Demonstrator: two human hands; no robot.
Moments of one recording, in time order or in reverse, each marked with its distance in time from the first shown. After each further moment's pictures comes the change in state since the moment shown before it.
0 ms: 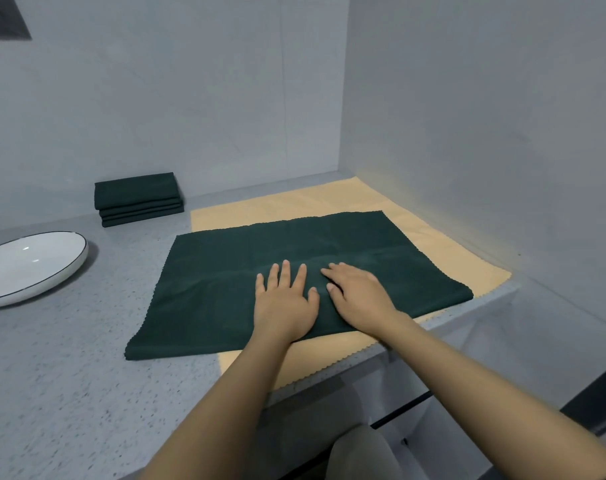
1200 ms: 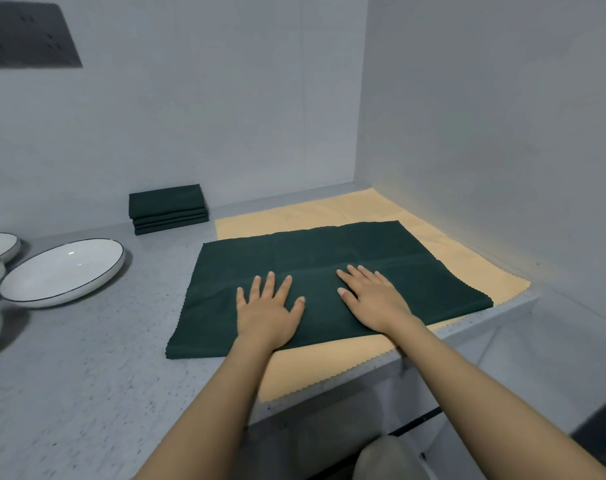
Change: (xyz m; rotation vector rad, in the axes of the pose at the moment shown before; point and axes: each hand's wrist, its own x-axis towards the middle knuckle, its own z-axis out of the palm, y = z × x) left_hand -0.017 -0.057 -0.011 0.010 -0.047 -0.106; right_hand 0.006 -0.005 0.004 -0.119 -0.164 0.075
